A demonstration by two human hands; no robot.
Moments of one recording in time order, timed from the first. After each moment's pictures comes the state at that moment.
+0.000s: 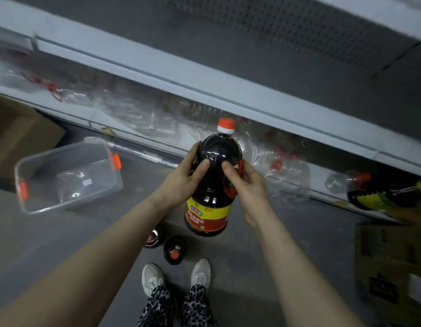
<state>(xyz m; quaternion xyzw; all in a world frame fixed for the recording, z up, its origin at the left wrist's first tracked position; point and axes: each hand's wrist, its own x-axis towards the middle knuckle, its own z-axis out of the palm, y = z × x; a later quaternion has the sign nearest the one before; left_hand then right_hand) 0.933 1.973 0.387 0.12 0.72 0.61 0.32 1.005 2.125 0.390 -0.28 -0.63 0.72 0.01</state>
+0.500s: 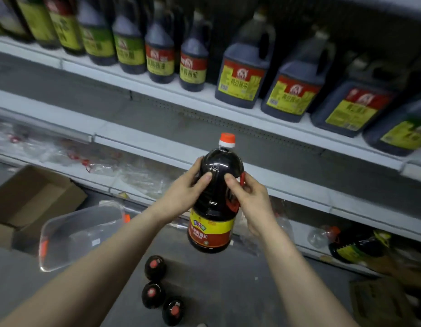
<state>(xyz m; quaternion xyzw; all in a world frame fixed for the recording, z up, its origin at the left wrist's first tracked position) 0.938 1.936 0.604 0.20 0.70 0.65 0.23 1.010 2.098 0.605 -0.19 -0.69 0.70 0.09</state>
